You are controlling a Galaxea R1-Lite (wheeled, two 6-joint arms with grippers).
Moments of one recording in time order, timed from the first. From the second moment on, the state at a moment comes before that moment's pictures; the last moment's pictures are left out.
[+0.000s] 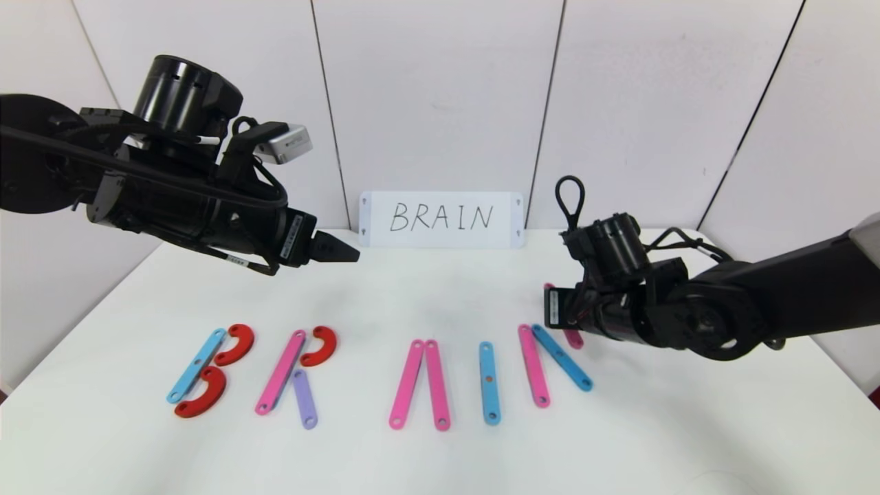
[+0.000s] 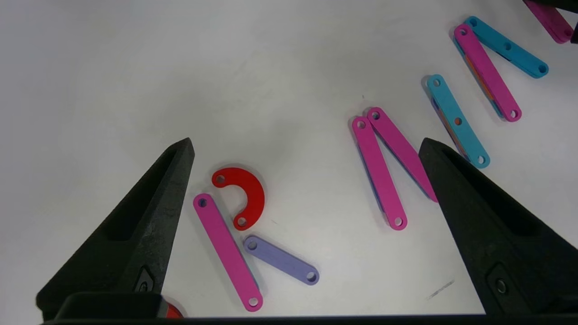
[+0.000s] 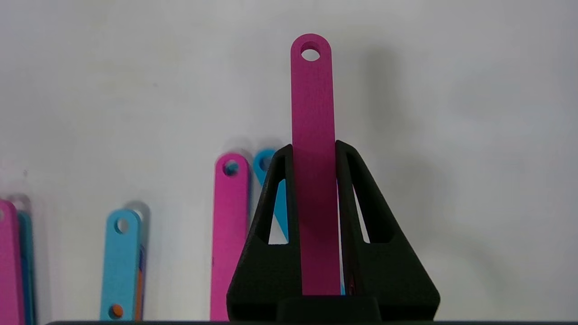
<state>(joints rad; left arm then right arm) -0.33 1.69 -1.44 0.40 -0.22 0.09 0.50 1.96 -1.04 -0.15 -0.28 0.41</state>
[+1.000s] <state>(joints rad) -0.35 1.69 -1.43 0.40 -0.22 0.10 0.45 1.91 -0.83 -0.26 -0.27 0.43</state>
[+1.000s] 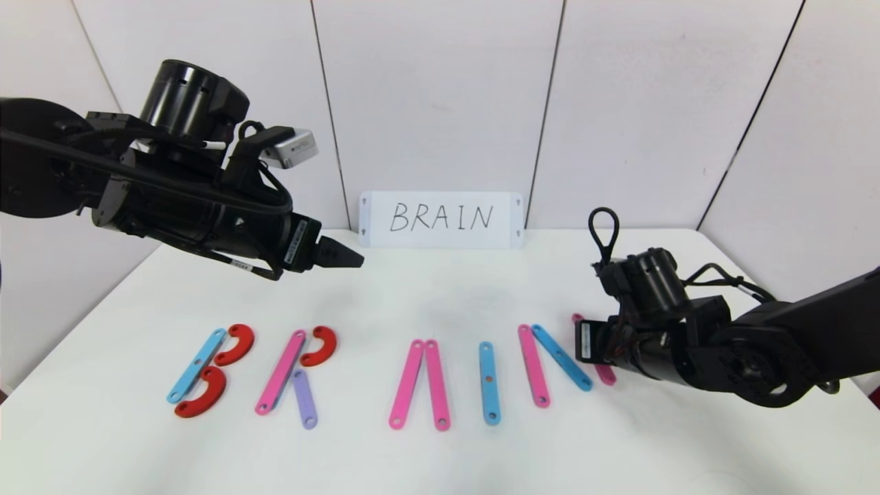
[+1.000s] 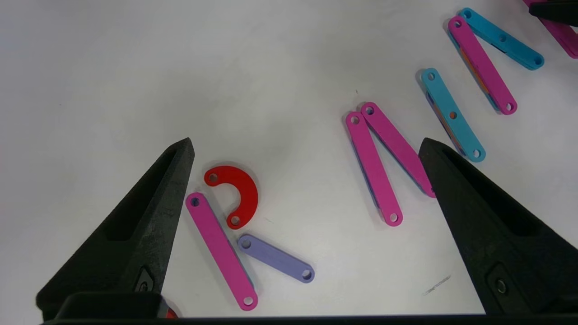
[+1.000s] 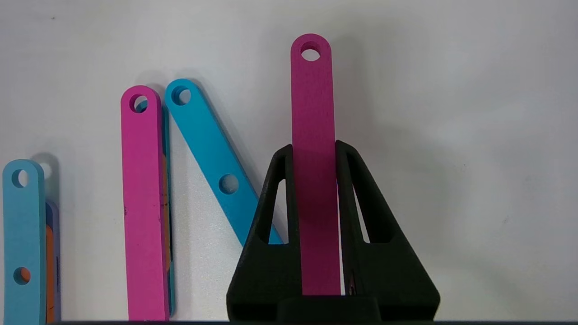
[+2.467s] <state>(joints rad) -0.36 1.69 -1.43 0.40 -0.21 0.10 0.32 1.77 -0.83 -0.25 -0.03 0.25</state>
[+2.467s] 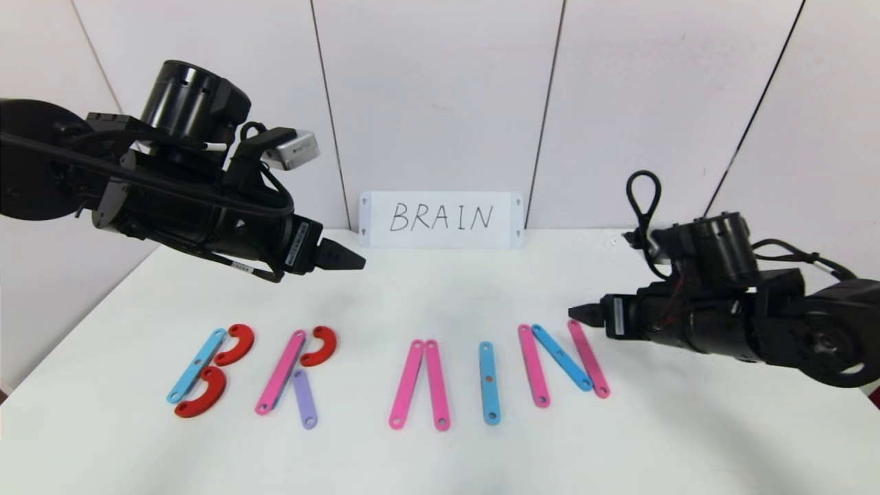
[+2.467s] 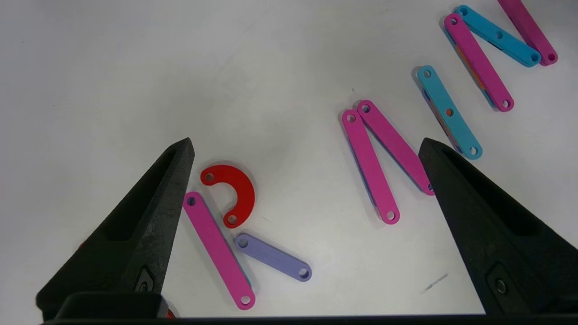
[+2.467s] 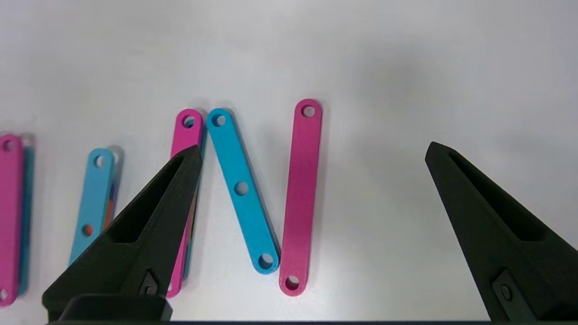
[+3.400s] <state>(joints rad) -0.37 1.53 -1.26 0.40 -0.20 0.10 0.24 1.16 -0.62 -0.07 0.02 0.16</state>
